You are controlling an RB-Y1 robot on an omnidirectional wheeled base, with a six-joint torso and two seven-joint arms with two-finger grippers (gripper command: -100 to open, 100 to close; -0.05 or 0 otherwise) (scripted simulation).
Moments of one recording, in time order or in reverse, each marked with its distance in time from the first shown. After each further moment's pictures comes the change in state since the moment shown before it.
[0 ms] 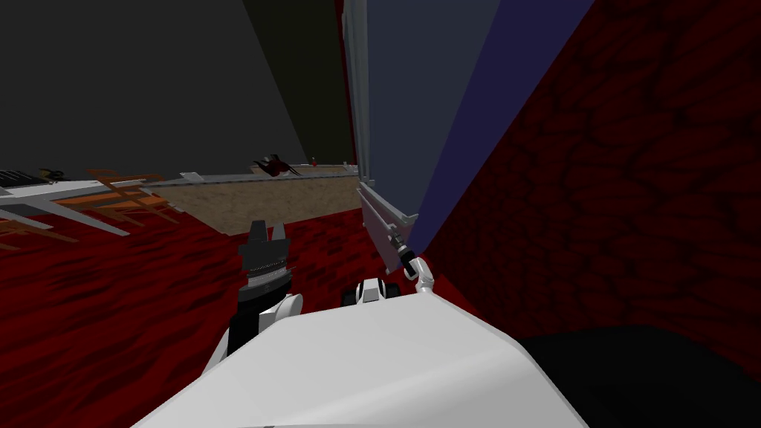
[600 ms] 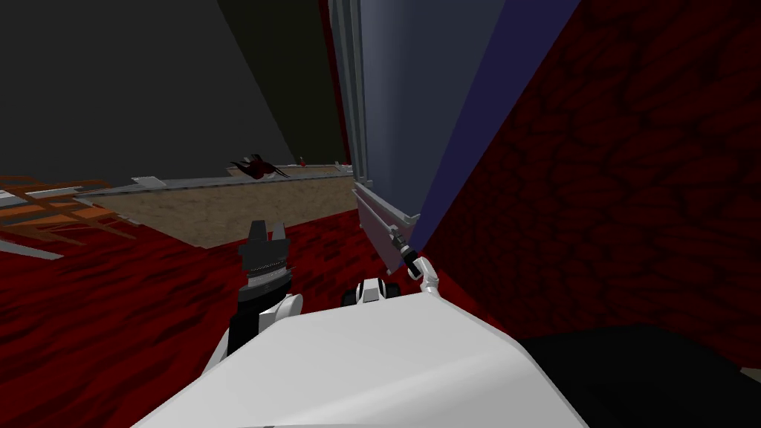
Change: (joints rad) left arm 0.000 0.000 0.000 0.000 0.000 0.000 0.000; right arm 0.004 -0.093 0.032 0.002 -0.067 -0.043 -0.026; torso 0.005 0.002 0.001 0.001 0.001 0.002
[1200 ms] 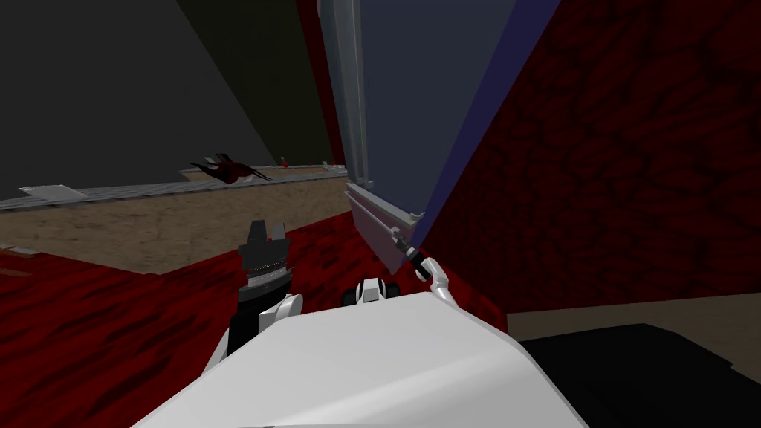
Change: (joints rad) left arm 0.000 0.000 0.000 0.000 0.000 0.000 0.000; right arm 0.023 -0.165 0.049 0.013 -0.120 -0.102 -0.021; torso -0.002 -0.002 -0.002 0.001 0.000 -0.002
